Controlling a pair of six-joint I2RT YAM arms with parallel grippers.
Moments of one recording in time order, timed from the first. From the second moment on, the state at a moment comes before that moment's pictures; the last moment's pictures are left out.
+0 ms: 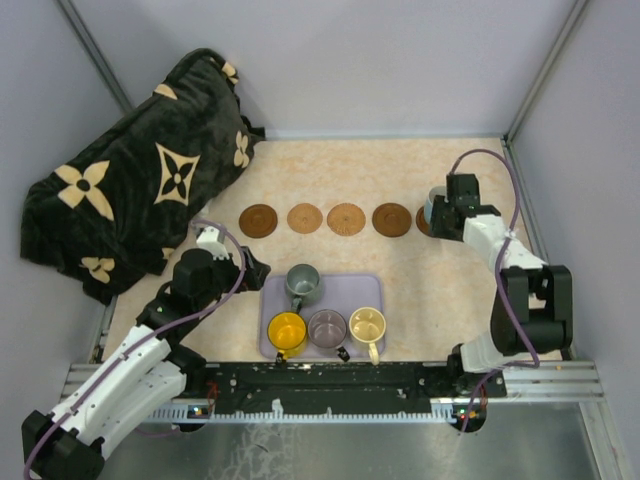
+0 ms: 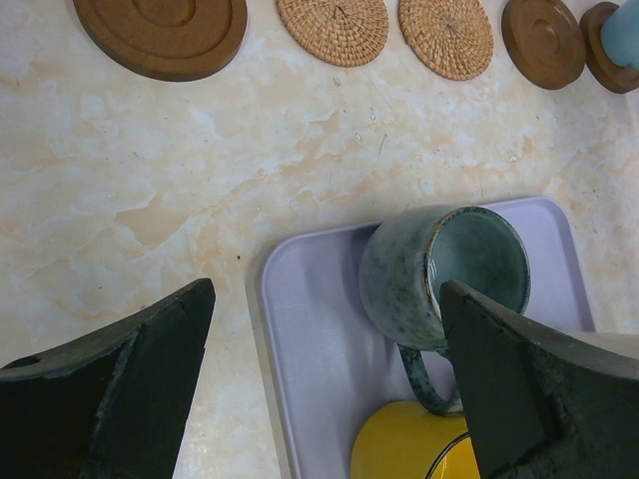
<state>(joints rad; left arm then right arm) -0.52 0.66 0.45 -0.25 -0.08 -0.47 0.06 1.44 0.95 -0.44 0.10 0.22</state>
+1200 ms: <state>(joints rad) -0.52 0.73 0.45 -0.25 -0.07 -0.48 0.97 0.73 0.74 -0.87 0.06 0.63</state>
